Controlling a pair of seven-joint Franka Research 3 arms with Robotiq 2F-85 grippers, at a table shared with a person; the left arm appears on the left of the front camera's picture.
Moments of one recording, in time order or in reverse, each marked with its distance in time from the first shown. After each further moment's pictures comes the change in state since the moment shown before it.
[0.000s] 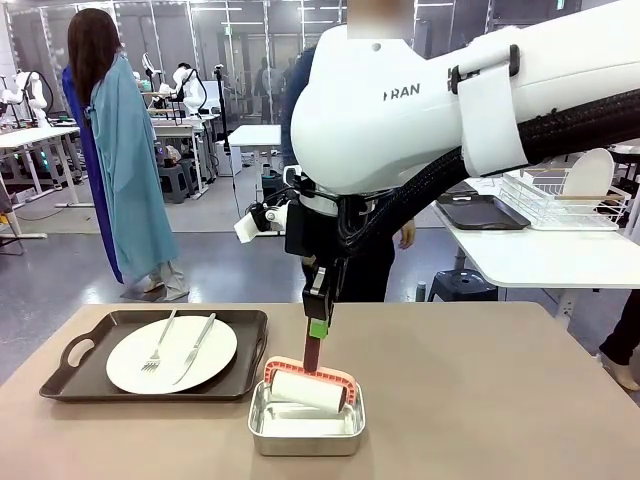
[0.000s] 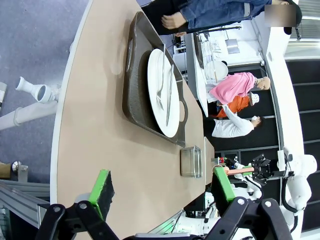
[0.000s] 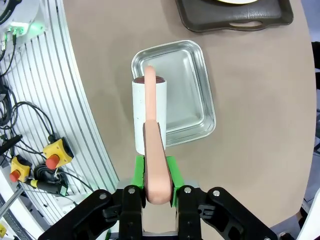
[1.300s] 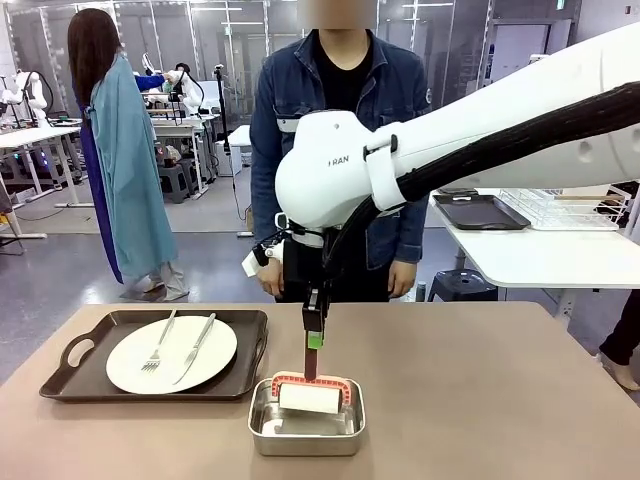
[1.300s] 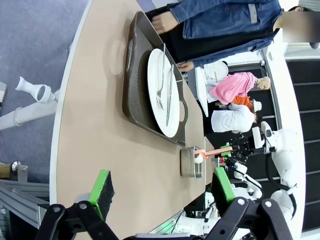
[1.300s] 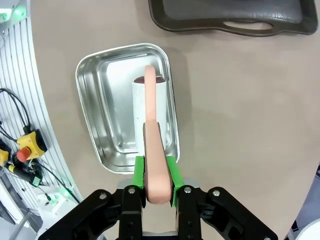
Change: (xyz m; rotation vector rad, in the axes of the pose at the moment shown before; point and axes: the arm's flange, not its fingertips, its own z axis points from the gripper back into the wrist) left arm 0.000 0.000 0.000 0.000 0.001 0.000; right arm 0.042 -0.099 -0.092 0.096 0.092 0.118
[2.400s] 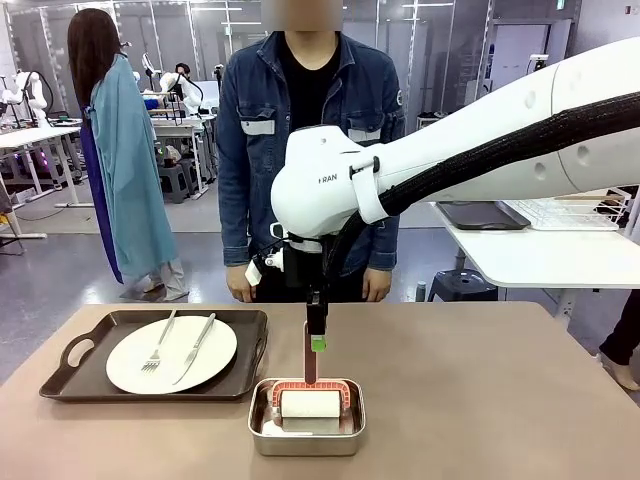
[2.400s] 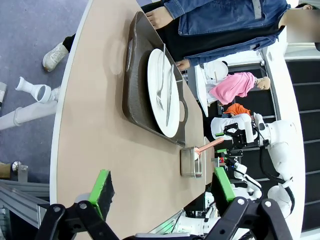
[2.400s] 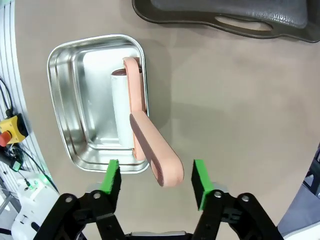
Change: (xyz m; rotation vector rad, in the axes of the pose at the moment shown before) left arm 0.000 0.000 0.000 0.000 0.000 0.000; right arm 0.008 -0.032 -0.017 -0.018 0.056 0.093
